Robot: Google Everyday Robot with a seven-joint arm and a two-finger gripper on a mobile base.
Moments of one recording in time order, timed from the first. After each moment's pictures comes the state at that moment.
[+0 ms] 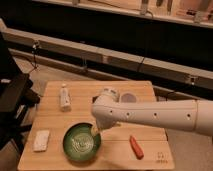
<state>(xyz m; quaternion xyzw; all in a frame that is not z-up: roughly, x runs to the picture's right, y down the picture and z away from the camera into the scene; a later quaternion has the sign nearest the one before) 0.011 0.208 0.737 -0.17 -0.25 -0.77 0.57</state>
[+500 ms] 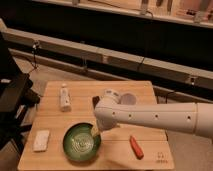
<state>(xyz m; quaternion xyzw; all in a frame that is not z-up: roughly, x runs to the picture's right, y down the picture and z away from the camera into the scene) 0.010 0.217 0.751 -0.16 -0.26 -0.76 0.57</state>
